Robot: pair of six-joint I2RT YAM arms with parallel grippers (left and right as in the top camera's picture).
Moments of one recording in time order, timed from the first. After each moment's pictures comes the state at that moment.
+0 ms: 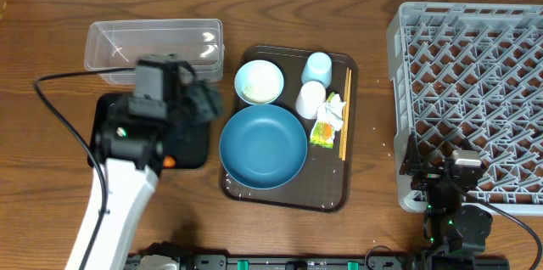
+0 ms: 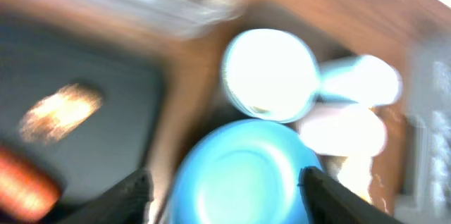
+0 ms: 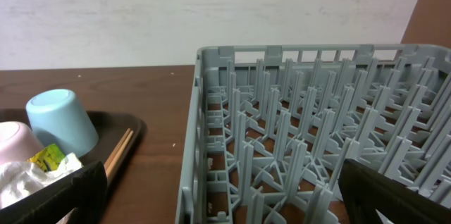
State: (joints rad) left arm -0.23 1.16 1.10 -0.79 0.10 -0.52; right arm -0.10 0.01 0.01 -0.07 -0.03 0.02
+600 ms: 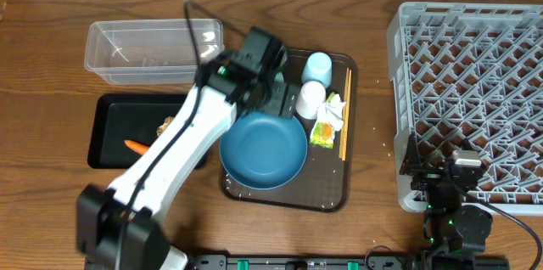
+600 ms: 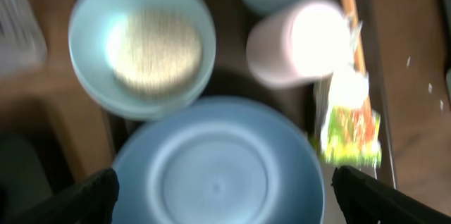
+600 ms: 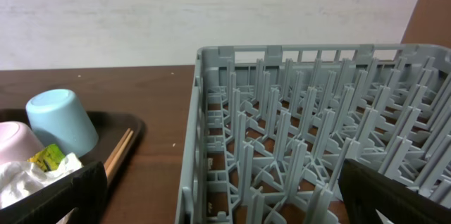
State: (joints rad) left arm -0.51 1.68 1.47 -0.93 0.06 -0.21; right arm -0.10 0.01 0.01 -0.07 -0.03 0.02
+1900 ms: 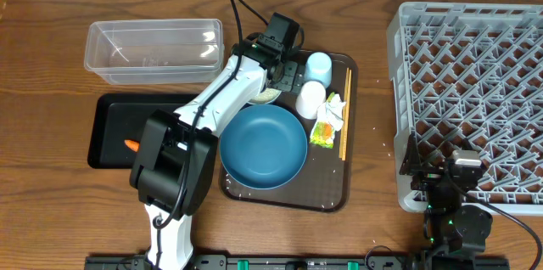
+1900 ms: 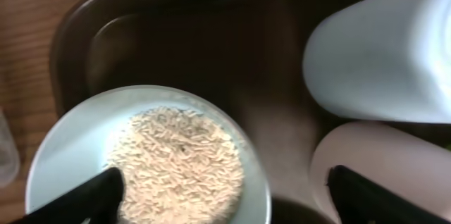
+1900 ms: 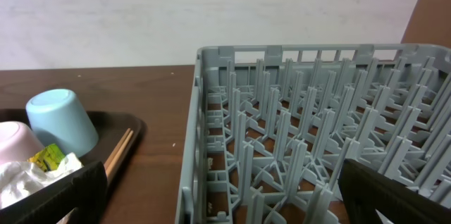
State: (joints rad) left arm -0.48 2.04 1.57 -0.68 -0.05 -0.20; right arm -0.10 0.01 0.01 -0.07 -0.03 0.02
